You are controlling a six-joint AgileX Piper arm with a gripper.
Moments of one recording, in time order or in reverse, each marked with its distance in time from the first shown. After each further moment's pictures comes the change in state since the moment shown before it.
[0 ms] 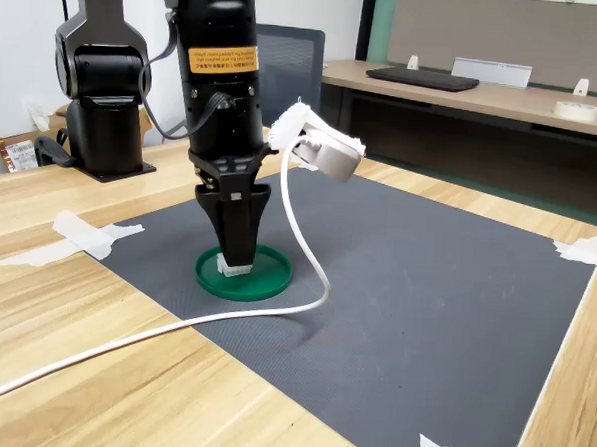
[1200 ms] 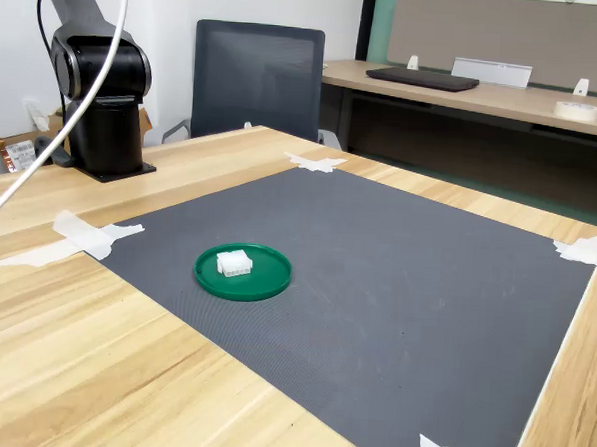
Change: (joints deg) arm 9.0 -60.8 30.6 36.0 -32.7 5.2
